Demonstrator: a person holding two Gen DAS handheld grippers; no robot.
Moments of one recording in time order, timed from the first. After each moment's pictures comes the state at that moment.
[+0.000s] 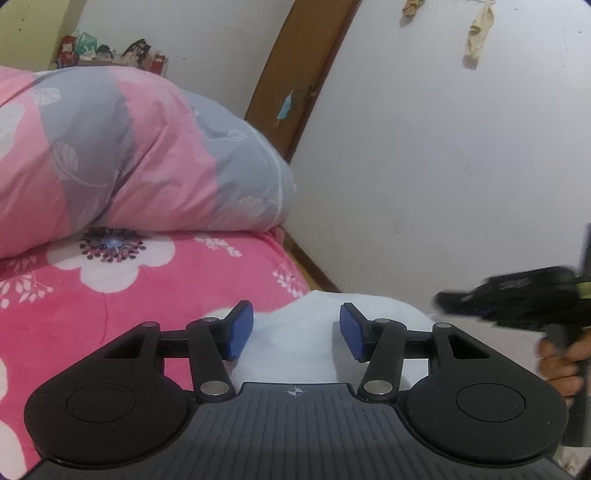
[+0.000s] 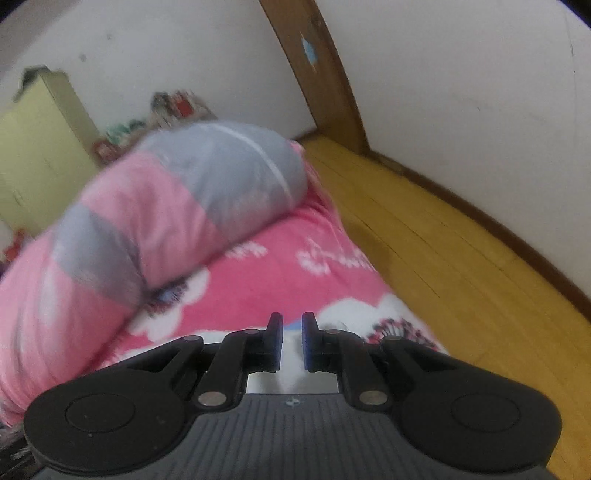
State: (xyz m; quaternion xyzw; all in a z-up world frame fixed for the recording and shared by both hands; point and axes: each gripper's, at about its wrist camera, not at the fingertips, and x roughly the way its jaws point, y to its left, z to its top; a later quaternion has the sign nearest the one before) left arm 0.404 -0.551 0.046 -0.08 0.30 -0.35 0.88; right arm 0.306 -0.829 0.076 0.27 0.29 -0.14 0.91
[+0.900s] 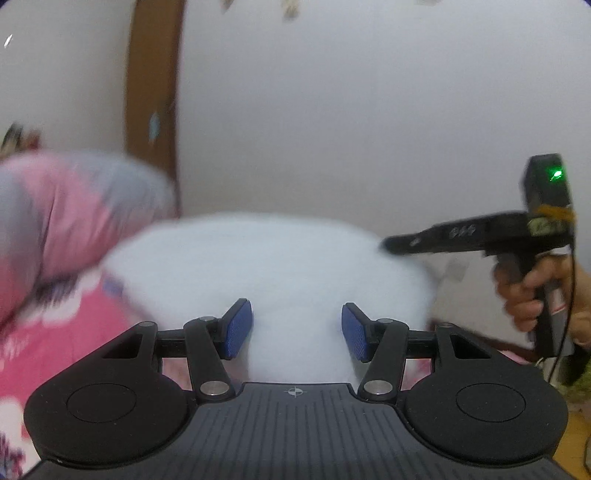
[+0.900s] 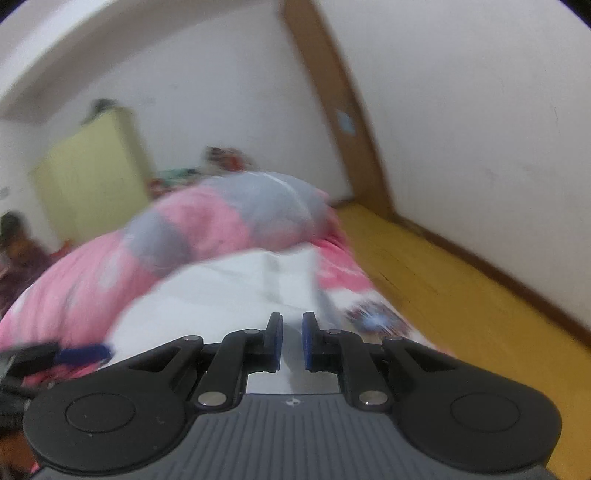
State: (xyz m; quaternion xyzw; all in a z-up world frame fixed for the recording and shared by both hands) left arm 0.251 -0.521 0.052 0.09 0.21 -0.52 0.82; right arm 0.119 -0.798 0.046 0.26 0.20 -0.15 0.93
